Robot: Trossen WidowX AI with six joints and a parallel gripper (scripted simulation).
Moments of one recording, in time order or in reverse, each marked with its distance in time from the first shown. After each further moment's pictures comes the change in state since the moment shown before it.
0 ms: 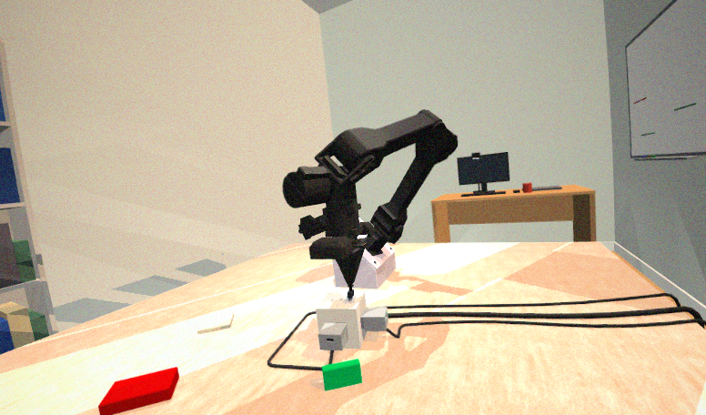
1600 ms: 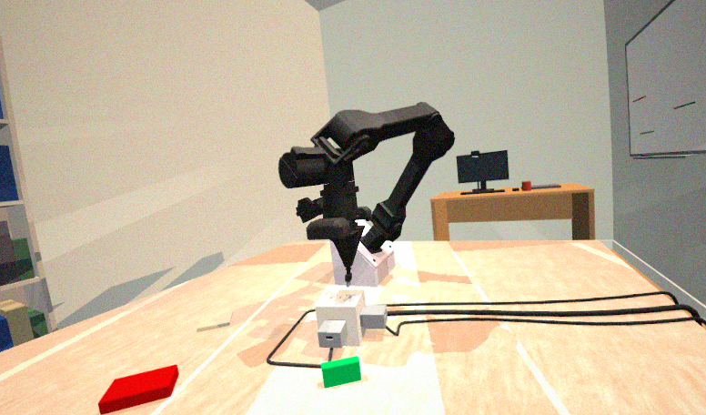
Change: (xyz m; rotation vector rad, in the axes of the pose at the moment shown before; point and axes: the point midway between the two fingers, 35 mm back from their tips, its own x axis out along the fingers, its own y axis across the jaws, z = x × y) arm -0.028 -0.001 0.000 0.002 0.003 -0.001
